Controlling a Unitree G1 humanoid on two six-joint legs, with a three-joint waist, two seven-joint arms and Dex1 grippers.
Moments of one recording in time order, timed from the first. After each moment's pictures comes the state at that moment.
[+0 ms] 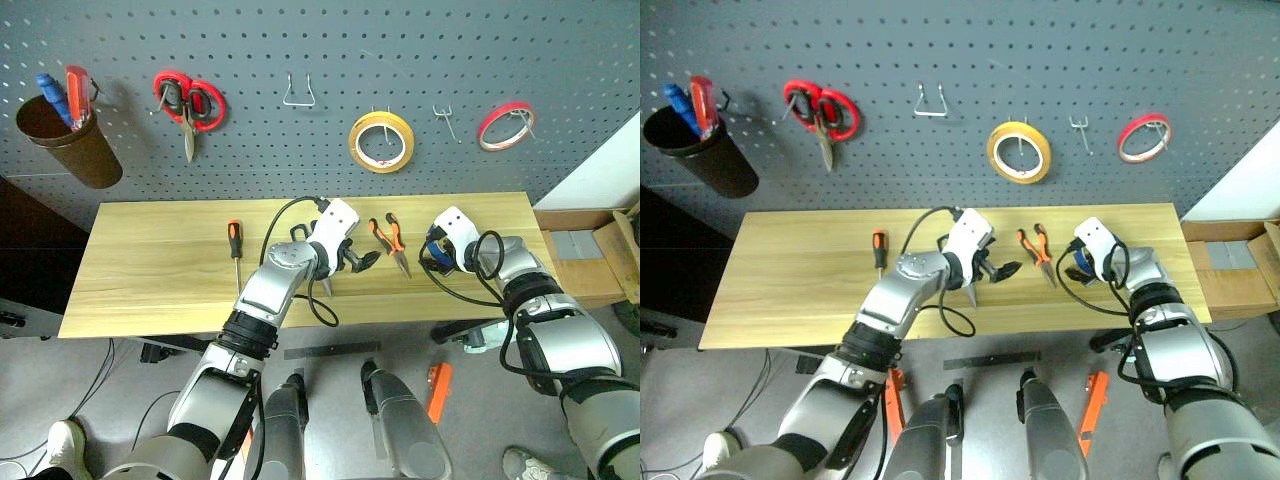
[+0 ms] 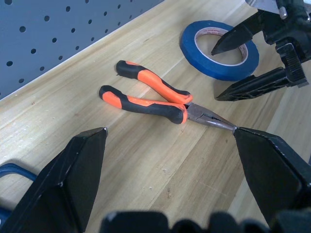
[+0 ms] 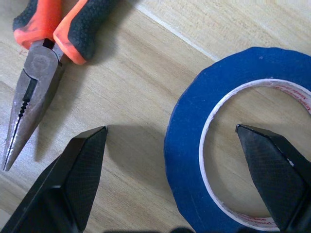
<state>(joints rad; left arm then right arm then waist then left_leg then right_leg) -0.72 0.17 -0.23 0.29 -0.05 0.54 -0.58 -0.99 -0.42 0.14 1.16 -0.18 0.23 0.66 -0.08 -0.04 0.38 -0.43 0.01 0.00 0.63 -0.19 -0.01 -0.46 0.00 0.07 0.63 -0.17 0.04</state>
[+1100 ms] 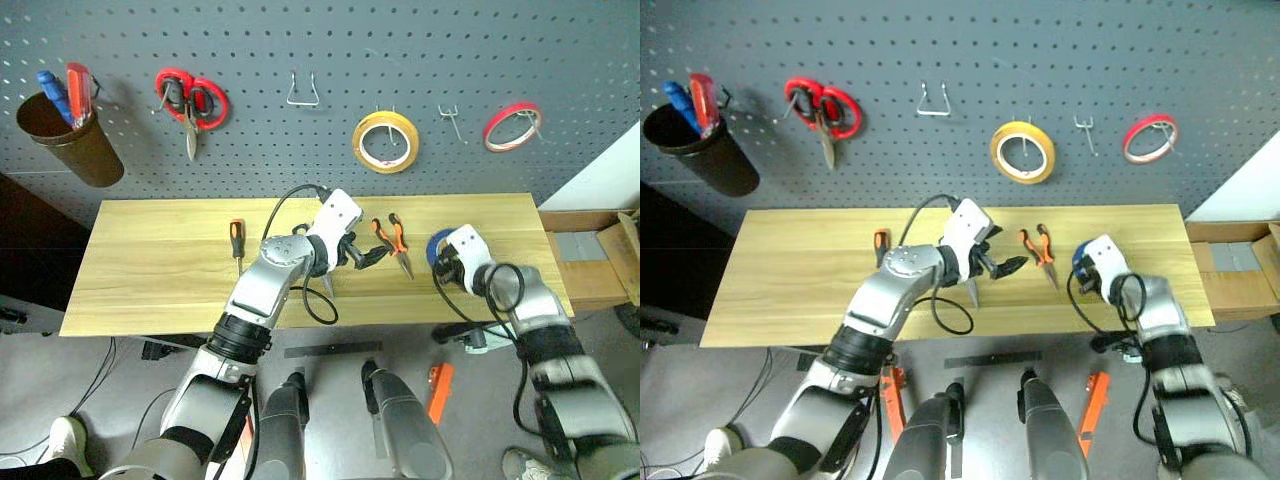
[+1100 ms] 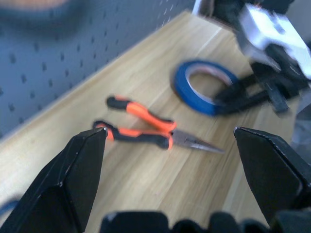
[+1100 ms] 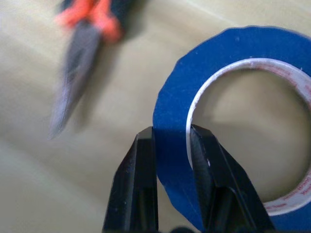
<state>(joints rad) -0.67 0.22 -0.20 0.04 -0.13 0.59 -0.67 -0.42 -0.42 0.00 0.12 -0.06 0.62 0.58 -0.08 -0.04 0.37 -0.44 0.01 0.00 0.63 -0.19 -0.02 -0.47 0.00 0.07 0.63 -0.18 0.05</state>
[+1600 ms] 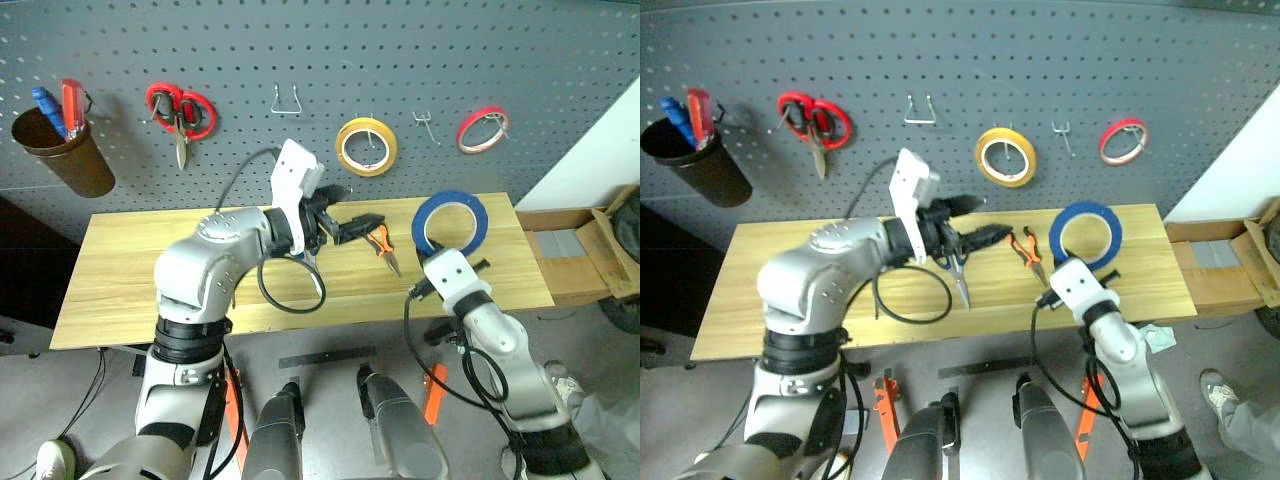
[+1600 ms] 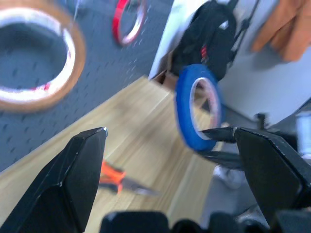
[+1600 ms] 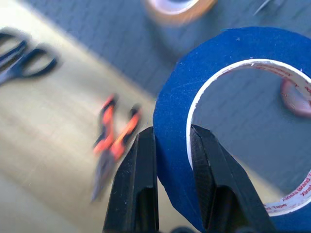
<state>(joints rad) -0.77 0.33 0.04 -0.25 -0.48 1.01 -0.69 -0.23 -0.32 0.15 -0.21 -0.29 0.18 0.19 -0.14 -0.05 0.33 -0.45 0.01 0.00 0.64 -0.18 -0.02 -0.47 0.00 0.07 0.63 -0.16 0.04</state>
